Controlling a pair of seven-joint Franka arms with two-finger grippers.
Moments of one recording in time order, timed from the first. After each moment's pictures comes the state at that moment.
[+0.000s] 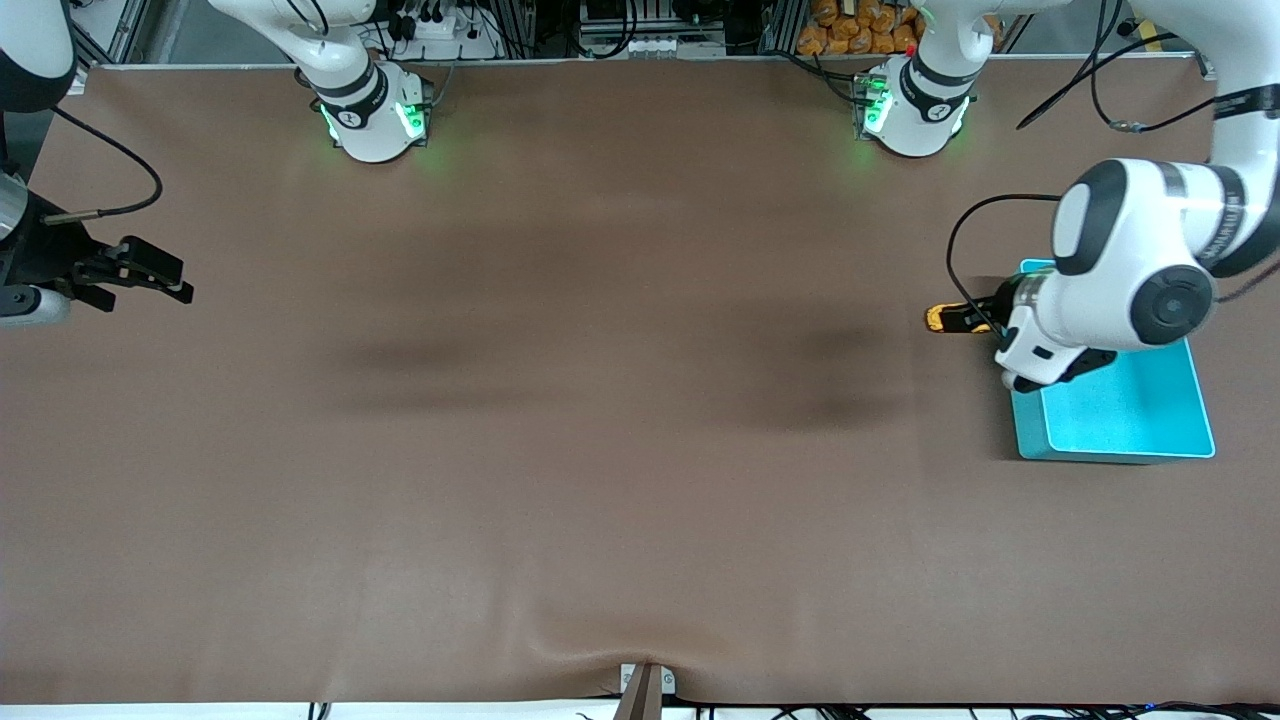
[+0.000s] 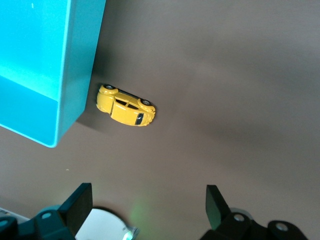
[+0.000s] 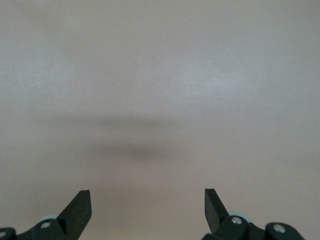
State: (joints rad) left arm -0.01 0.16 -0.12 -2.01 0.00 1.77 -0.53; right arm -0.09 -0.02 0.03 -1.74 0.08 1.72 -0.14
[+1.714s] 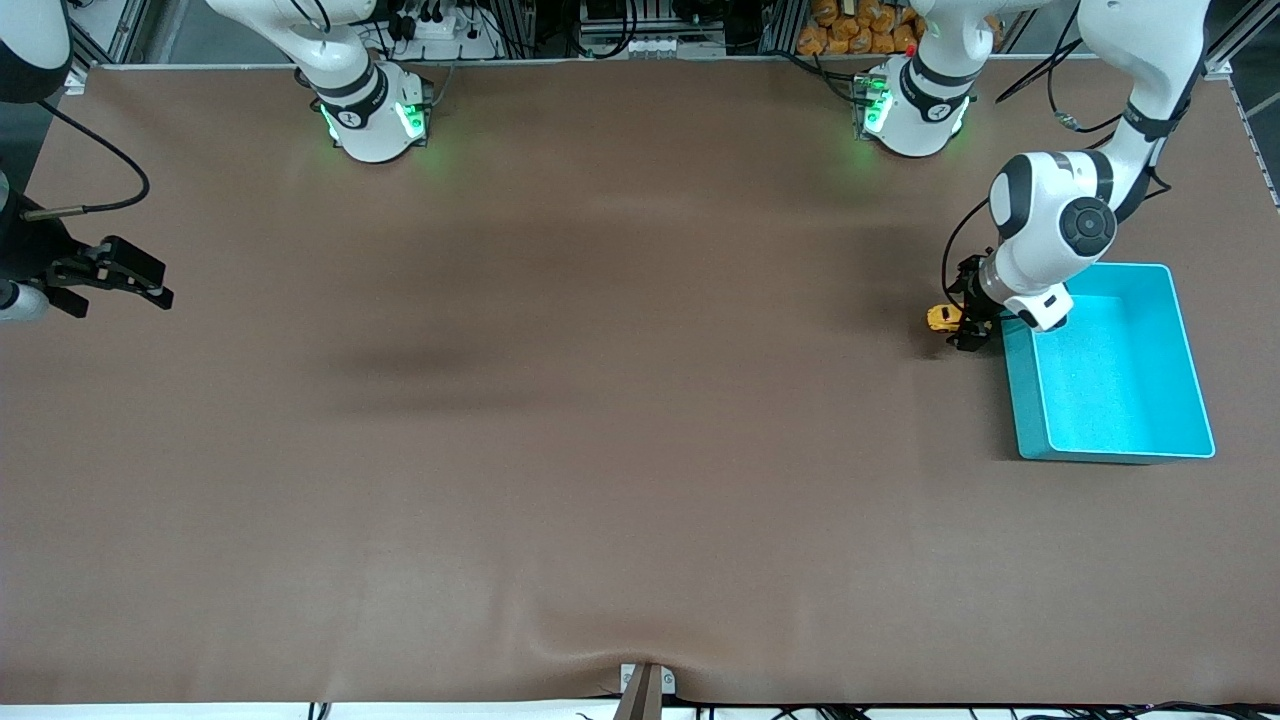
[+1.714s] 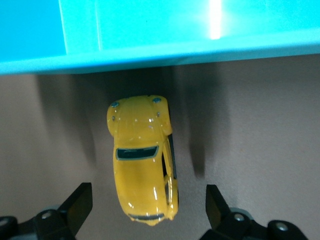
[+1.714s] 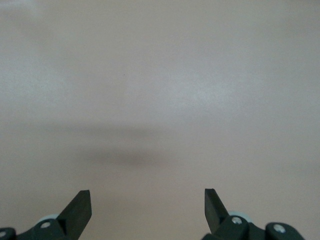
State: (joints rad) left arm 0.13 0.19 -0.11 -2.60 0.00 2.71 -1.44; right arm -0.05 -0.02 -0.01 -1.70 0.03 1.73 -0.15
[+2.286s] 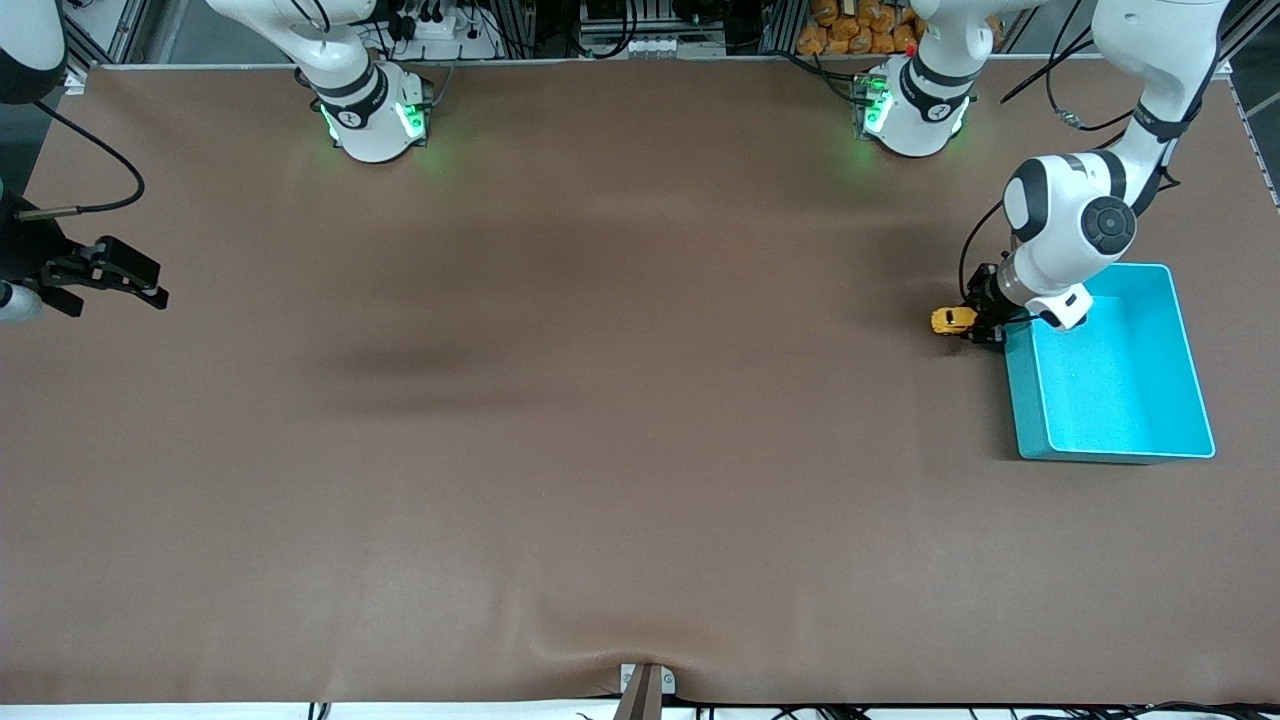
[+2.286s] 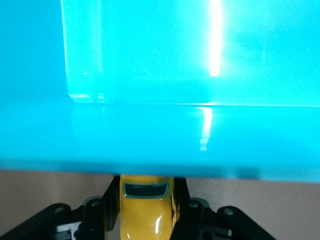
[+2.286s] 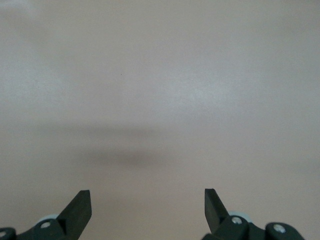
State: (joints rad) left arm 0.19 0.20 -0.12 -2.59 0.00 2.75 -1.44; right arm -0.05 -0.02 -0.02 -1.70 0.02 1.73 -0.15
